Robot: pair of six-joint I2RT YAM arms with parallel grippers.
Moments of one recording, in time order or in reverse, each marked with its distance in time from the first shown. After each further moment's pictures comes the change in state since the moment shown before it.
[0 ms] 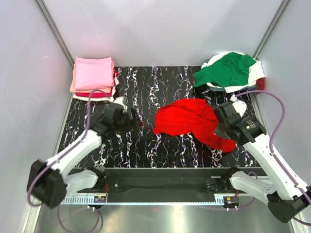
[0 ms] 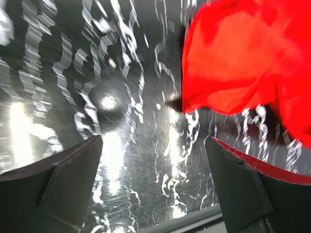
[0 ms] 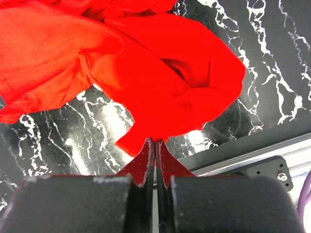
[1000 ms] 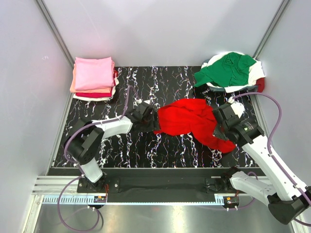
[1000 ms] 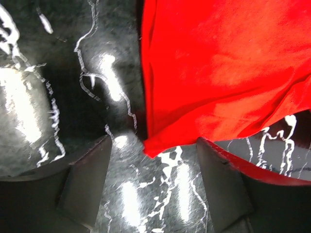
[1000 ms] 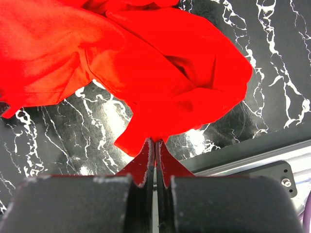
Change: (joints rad) left arm -0.209 0.623 0.169 0.250 0.002 -0.103; right arm 0.000 -0.030 -0.066 0.050 -0.024 -0.021
